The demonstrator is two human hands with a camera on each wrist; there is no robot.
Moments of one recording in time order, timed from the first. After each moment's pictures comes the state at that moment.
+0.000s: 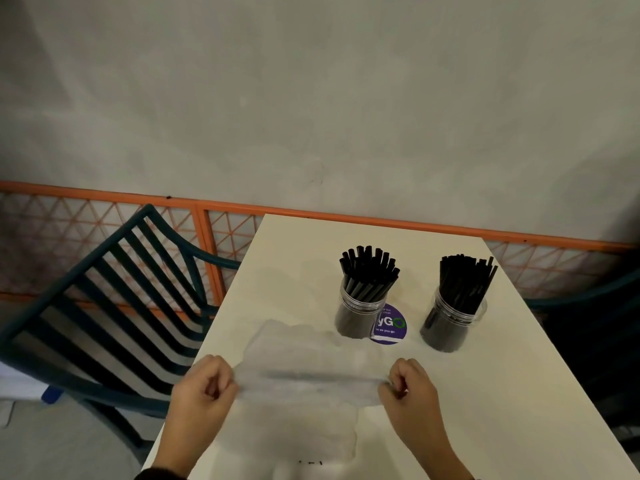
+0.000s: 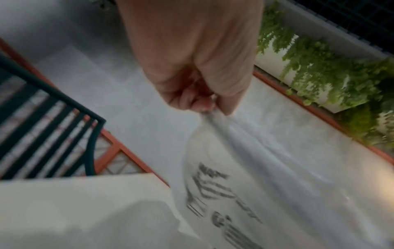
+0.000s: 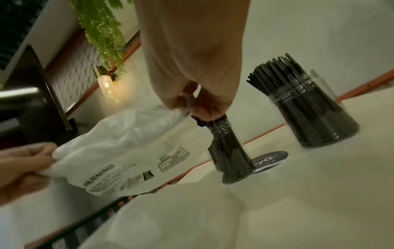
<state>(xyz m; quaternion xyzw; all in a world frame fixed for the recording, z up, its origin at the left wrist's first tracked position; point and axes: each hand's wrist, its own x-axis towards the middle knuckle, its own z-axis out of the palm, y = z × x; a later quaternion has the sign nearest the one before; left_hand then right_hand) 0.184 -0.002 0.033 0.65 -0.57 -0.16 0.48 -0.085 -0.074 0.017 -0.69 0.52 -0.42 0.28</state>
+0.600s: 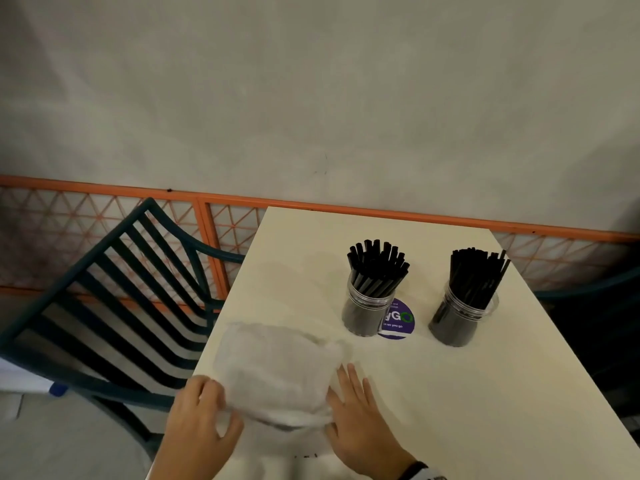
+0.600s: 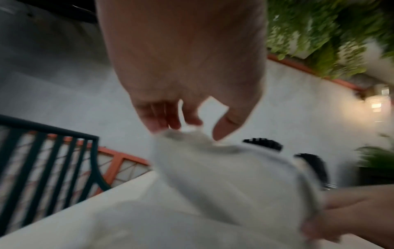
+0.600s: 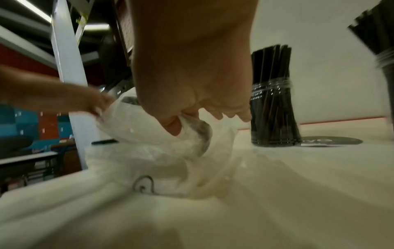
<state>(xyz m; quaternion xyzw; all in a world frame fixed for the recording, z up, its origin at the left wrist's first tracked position) 0.206 0.020 -0.004 0.75 -0.60 -0.07 0.26 -0.029 -0.061 -0.033 -0.87 0.48 0.02 0.11</state>
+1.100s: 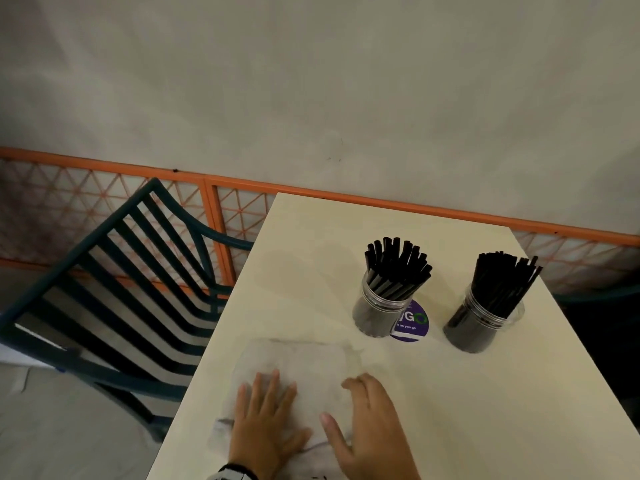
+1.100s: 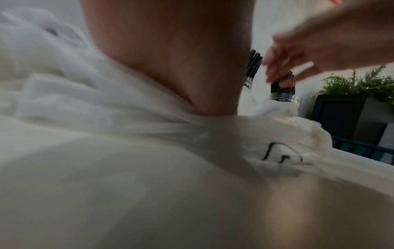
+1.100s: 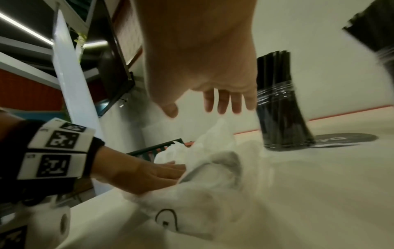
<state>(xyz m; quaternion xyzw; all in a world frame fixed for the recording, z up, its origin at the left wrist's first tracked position) 0.166 -0.028 -0.109 0.70 -0.70 -0.13 0.01 -0.020 -0.058 -0.040 -0.84 0.49 -0.25 0.06</state>
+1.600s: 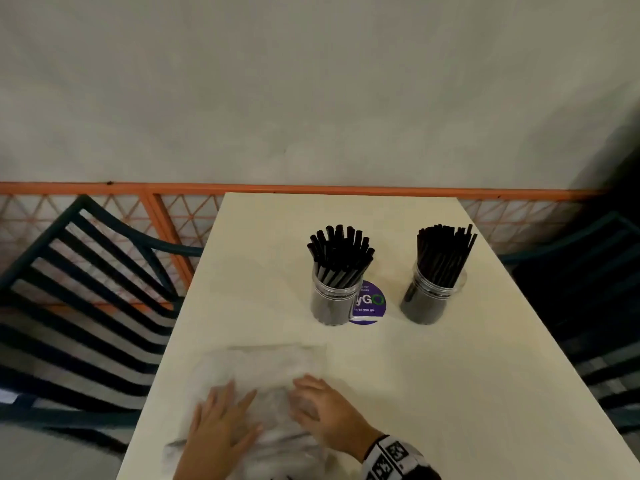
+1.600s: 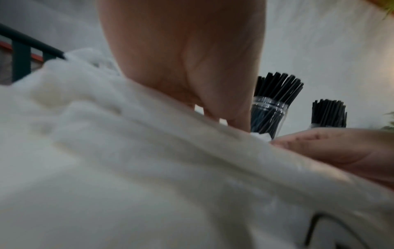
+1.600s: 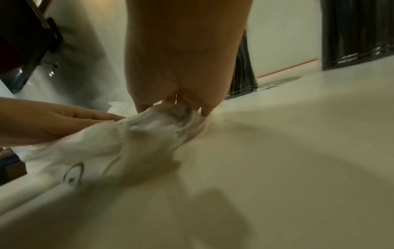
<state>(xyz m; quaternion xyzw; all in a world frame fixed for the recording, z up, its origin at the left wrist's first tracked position) 0.174 -0.030 -0.080 0.74 -0.62 -0.22 0.09 -0.036 -0.094 -0.052 -0.84 0.41 -0.09 0.35</state>
